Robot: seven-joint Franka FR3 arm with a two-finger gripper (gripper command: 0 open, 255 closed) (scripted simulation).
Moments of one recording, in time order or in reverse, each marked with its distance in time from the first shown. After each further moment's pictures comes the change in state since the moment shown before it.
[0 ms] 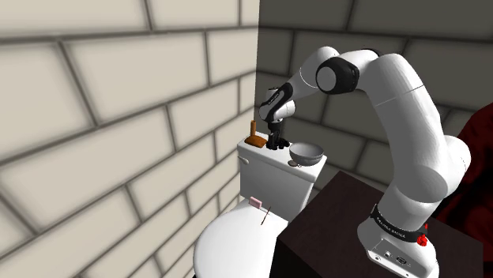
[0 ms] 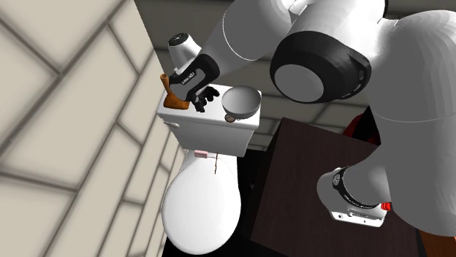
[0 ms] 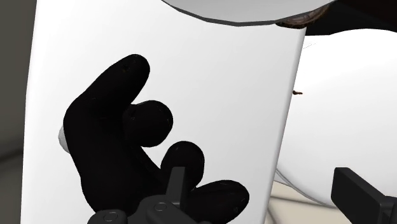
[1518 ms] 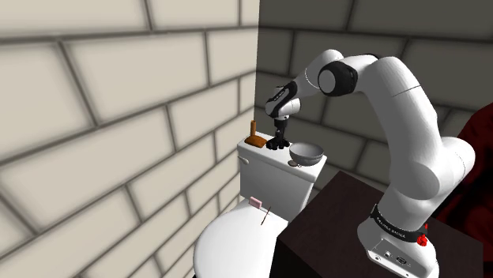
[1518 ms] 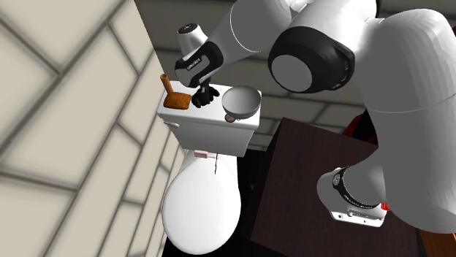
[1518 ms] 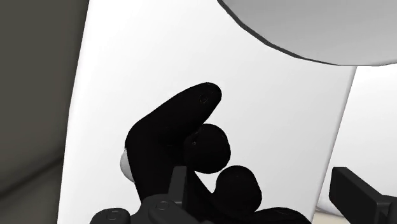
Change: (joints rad) arm -0.113 0.057 0.026 0.105 0.019 -0.059 -0.142
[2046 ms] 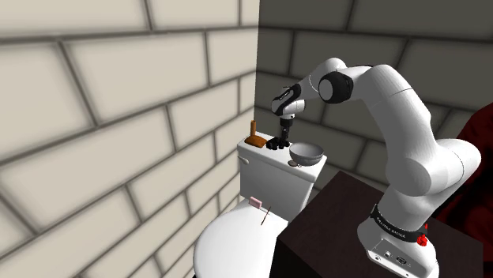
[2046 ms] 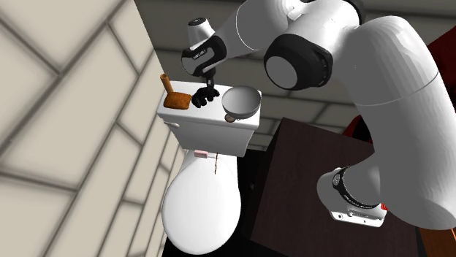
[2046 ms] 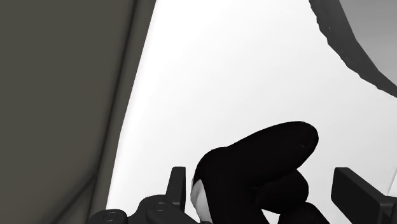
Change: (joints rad) arm -0.119 0.128 0.028 0.197 0.017 -0.091 -0.146
